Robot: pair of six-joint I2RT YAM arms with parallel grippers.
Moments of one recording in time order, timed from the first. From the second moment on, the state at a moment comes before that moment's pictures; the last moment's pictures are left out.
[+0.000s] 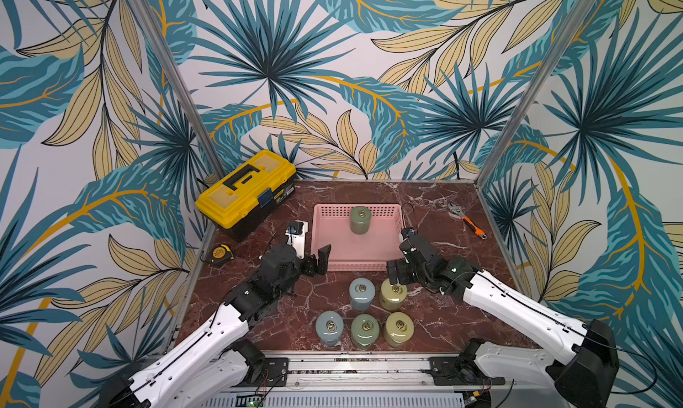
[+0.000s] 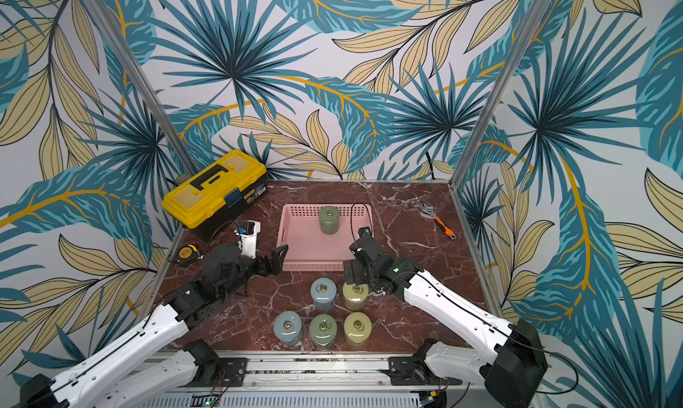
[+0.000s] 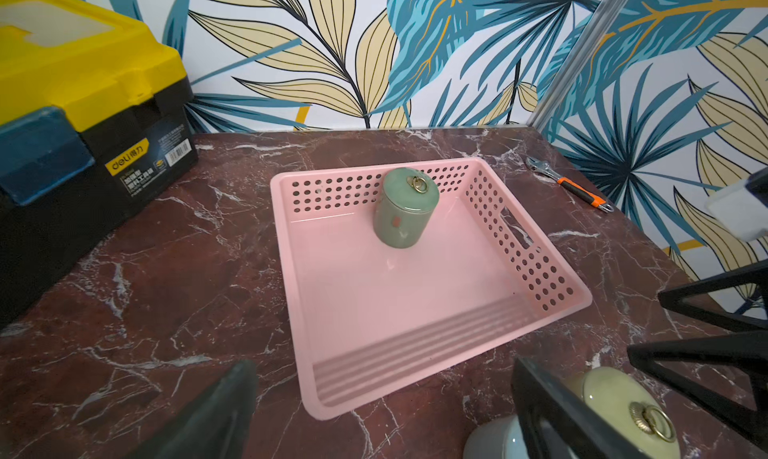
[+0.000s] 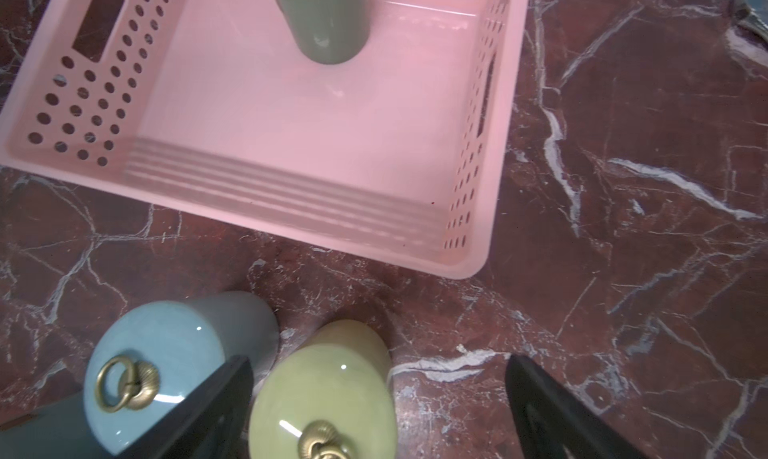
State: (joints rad) left arm -0.63 0.89 0.69 -0.19 -0.17 -0.34; right arm 0.68 1.17 0.93 -0.71 0.29 0.42
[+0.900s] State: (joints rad) left arm -0.68 1.48 1.23 -0.44 -0.21 -0.48; right arm 0.43 1.08 0.72 -0.30 0.25 0.28
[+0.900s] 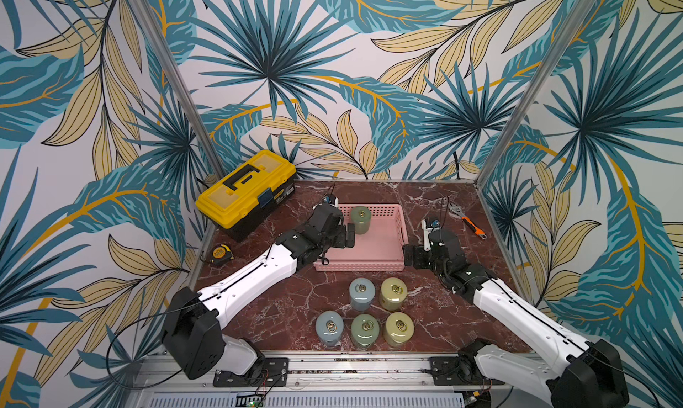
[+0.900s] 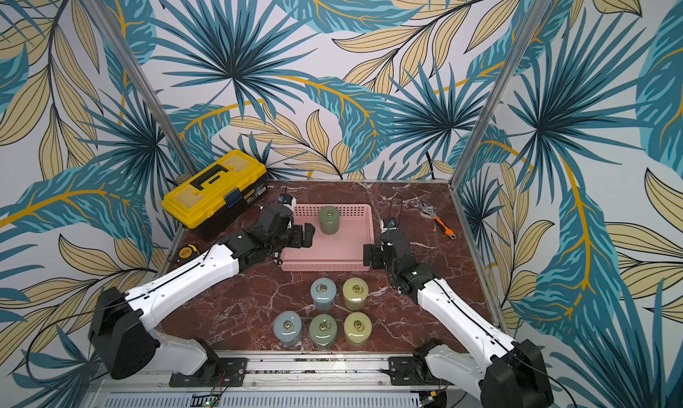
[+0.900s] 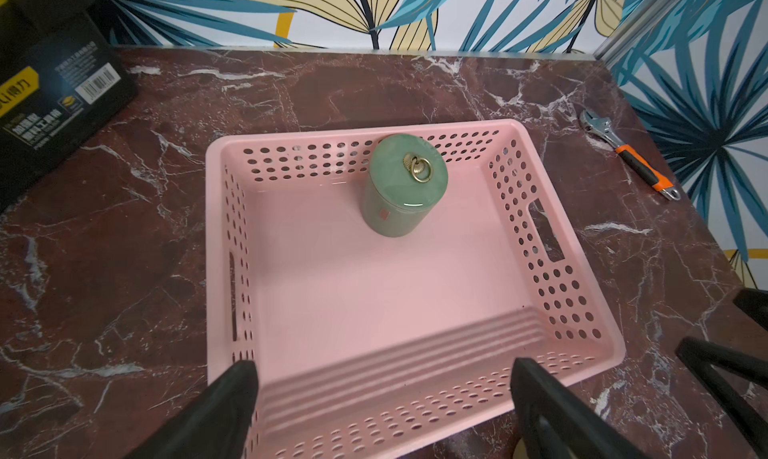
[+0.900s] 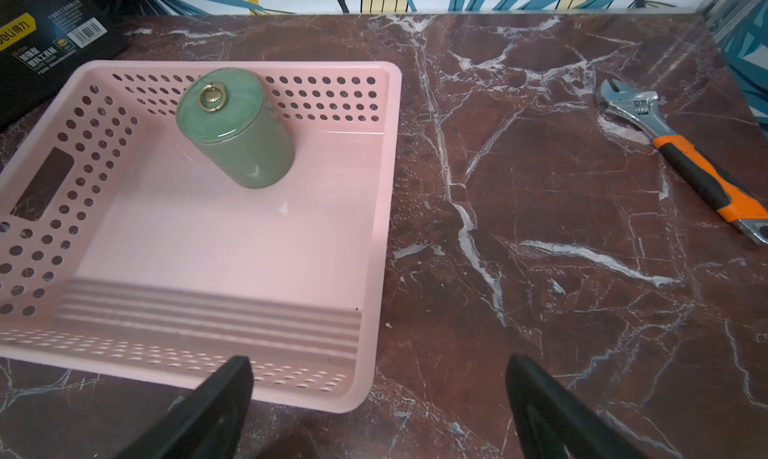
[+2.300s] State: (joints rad) left arm -0.69 2.12 1.84 -0.64 -0.28 -0.47; right arm 0.43 0.98 0.65 -0.23 0.28 0.28
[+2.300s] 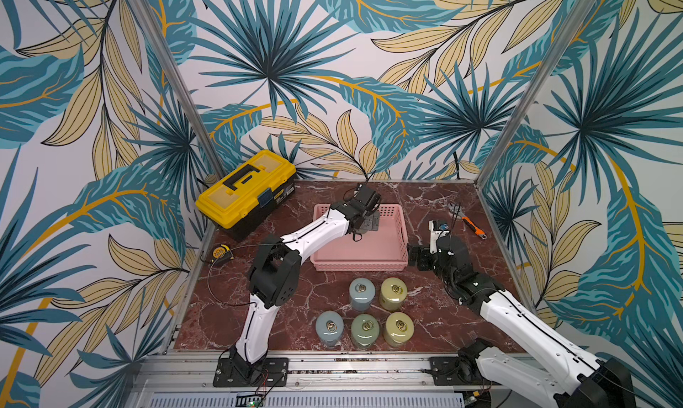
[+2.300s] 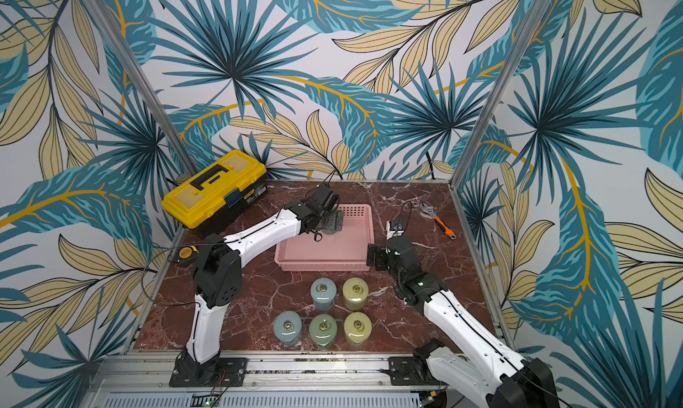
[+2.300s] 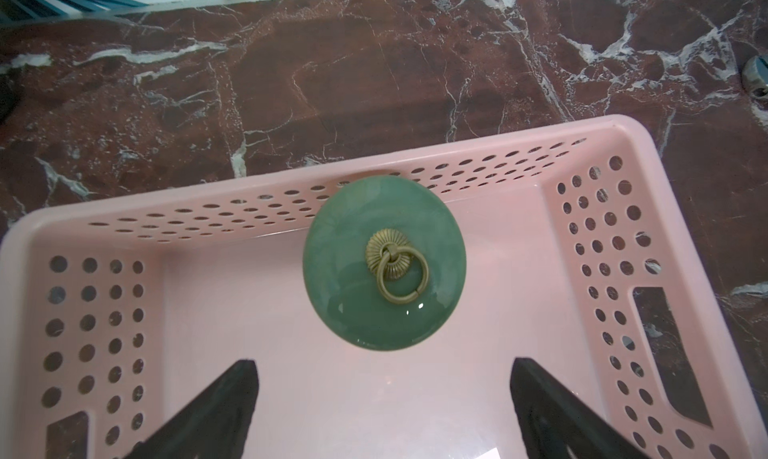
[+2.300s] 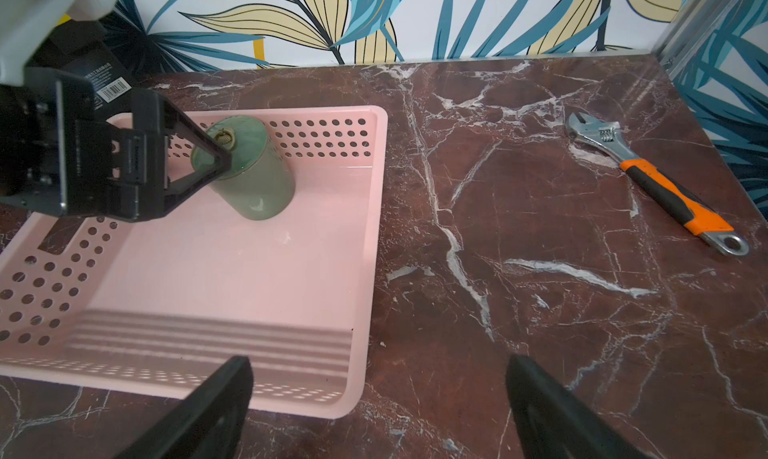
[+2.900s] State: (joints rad) left arm -0.68 2.24 1.95 -0.62 -0.29 -0.43; right arm 0.43 0.99 0.65 -0.23 0.28 0.28
